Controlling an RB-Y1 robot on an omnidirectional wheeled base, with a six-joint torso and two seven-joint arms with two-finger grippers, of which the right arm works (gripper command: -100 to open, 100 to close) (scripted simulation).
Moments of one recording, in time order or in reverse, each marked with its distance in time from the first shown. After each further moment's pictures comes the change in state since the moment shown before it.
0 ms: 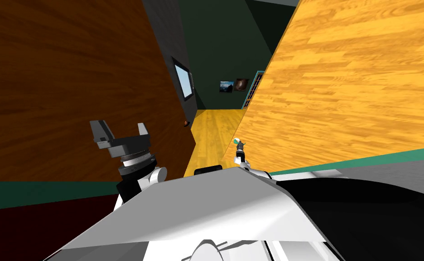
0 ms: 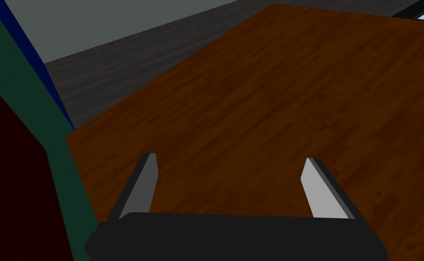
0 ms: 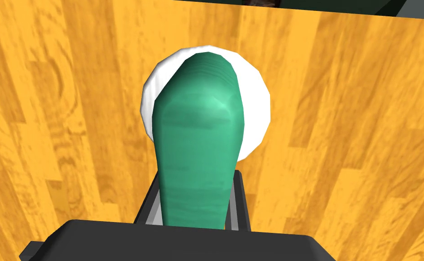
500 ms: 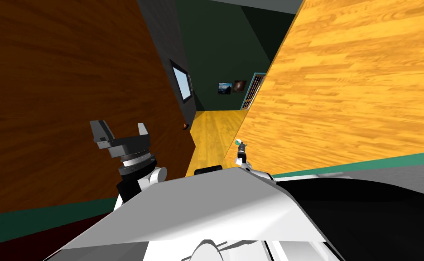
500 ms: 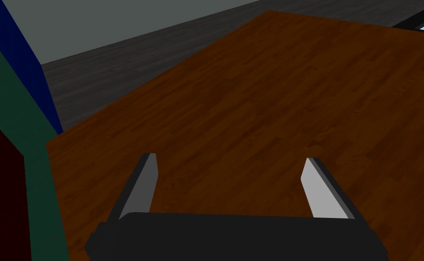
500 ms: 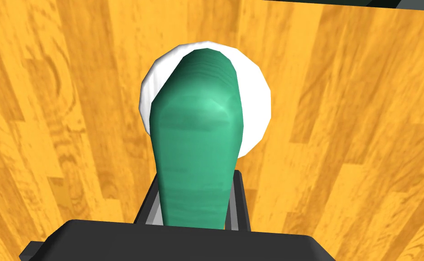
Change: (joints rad) arm 0.015 -0.006 -0.040 0.012 -0.008 -0.001 0.004
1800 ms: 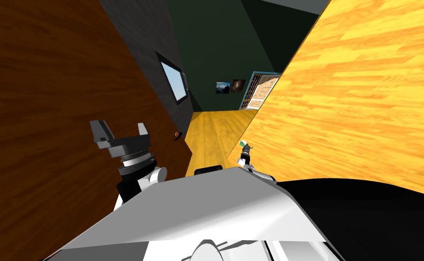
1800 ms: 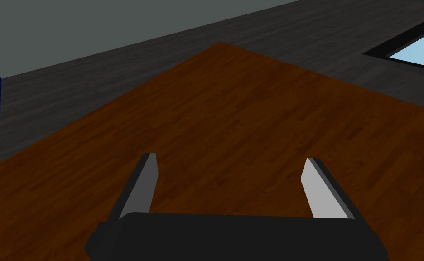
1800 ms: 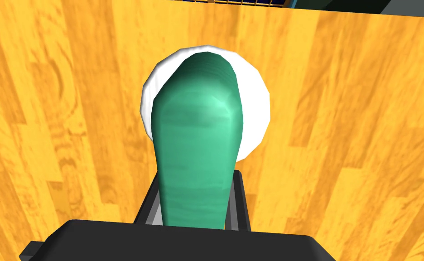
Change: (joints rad) arm 0.022 -0.013 -0.099 -0.009 -0.060 0.005 0.037
